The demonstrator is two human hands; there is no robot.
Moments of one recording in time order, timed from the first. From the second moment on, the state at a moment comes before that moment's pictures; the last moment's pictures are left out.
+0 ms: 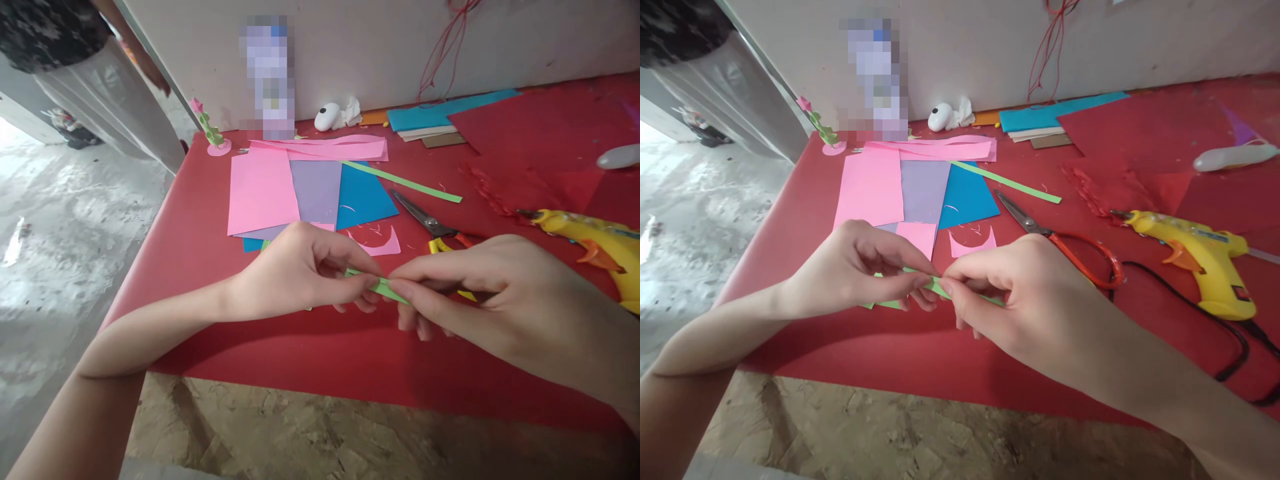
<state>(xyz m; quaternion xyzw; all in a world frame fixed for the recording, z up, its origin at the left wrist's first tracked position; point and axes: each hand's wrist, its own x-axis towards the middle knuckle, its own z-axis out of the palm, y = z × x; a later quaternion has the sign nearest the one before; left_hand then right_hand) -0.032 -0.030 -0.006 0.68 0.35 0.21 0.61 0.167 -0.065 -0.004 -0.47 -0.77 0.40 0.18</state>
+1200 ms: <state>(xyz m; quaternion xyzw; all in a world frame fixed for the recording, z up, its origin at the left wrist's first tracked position) -0.049 -0.025 -0.003 0.91 0.19 0.29 0.24 0.160 -0.065 0.009 -0.43 -0.52 0.71 0.22</state>
